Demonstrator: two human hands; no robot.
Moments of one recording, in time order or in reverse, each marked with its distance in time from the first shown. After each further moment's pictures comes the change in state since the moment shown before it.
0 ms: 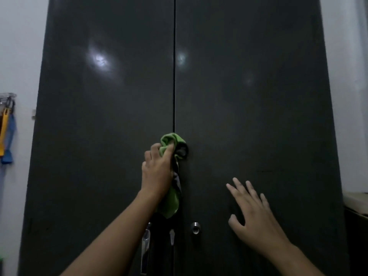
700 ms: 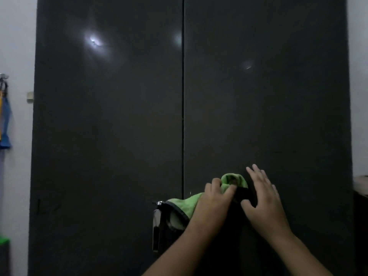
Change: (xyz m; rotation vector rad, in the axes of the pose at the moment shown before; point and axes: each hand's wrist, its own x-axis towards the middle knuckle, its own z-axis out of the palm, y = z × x) left_hand -0.119 0.073 0.056 -0.202 -0.316 0.351; right_hand -0.005 -0.006 0.037 0.290 0.254 0.143
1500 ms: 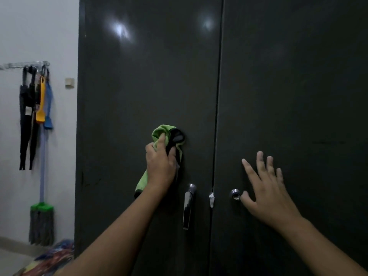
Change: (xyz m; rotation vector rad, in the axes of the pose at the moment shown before) left_hand -0.038 -0.166 -0.084 -0.230 0.528 -0.600; right_hand 0.003 -0.042 0.037 -0.459 -0.233 -0.214
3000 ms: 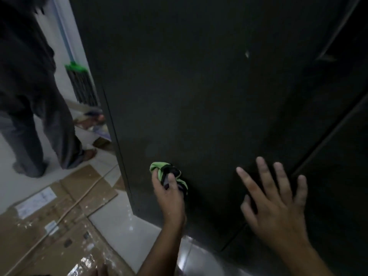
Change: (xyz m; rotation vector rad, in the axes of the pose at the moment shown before) left_hand -0.403 -0.276 0.021 -0.305 0.278 -1.079; right_hand -0.207 -0.104 0.326 -0.144 0.035 -0.315
